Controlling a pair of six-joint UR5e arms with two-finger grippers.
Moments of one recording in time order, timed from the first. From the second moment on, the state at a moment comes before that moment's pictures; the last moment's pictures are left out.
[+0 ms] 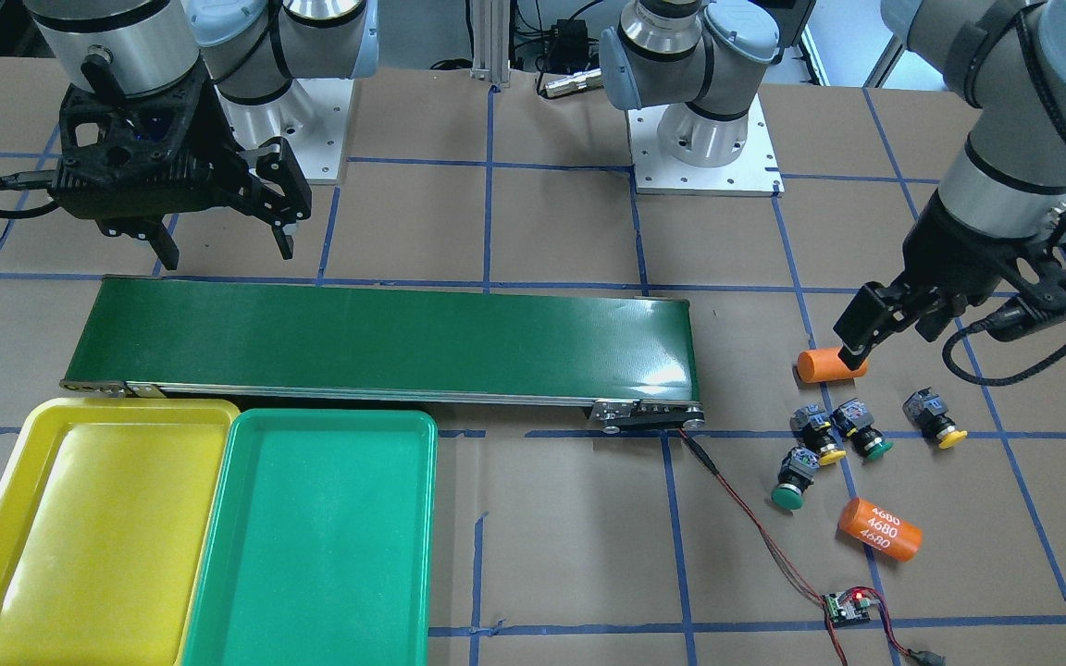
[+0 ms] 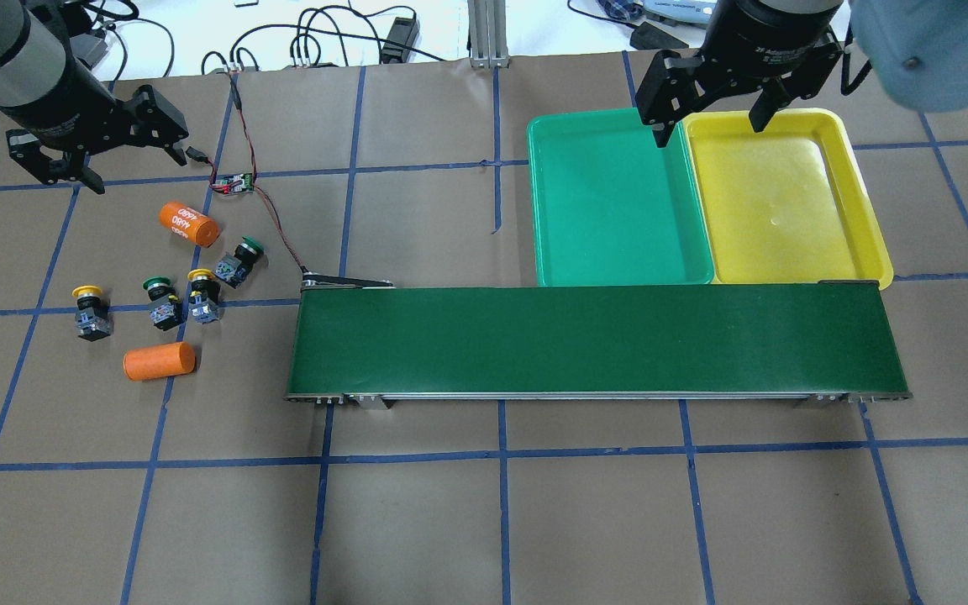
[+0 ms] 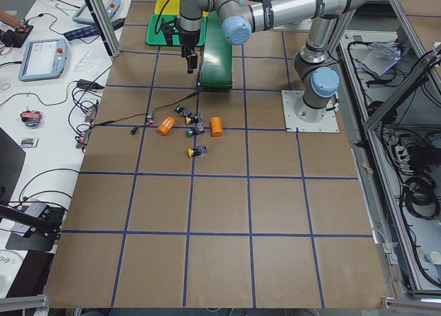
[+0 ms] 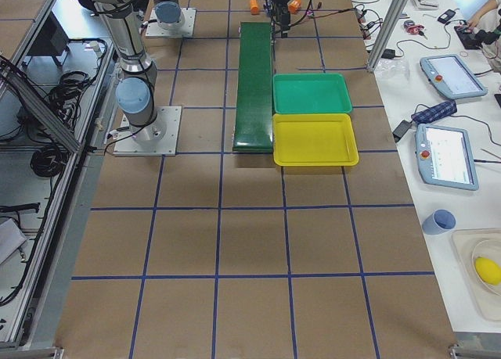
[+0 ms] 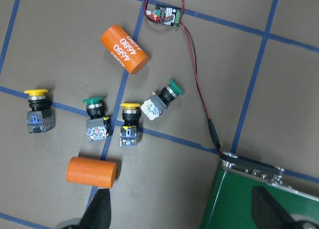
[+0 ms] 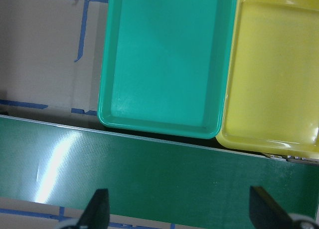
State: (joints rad) left arm -1.33 -1.68 -1.64 -1.24 1.58 -0.14; right arm 1.63 -1.51 1.46 -1.64 -1.56 -0.08
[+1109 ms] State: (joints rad) left arm -1.24 -1.97 -1.64 -0.95 1.58 -0.21; right arm 1.62 -1.52 1.46 -1.59 -1.56 -0.07
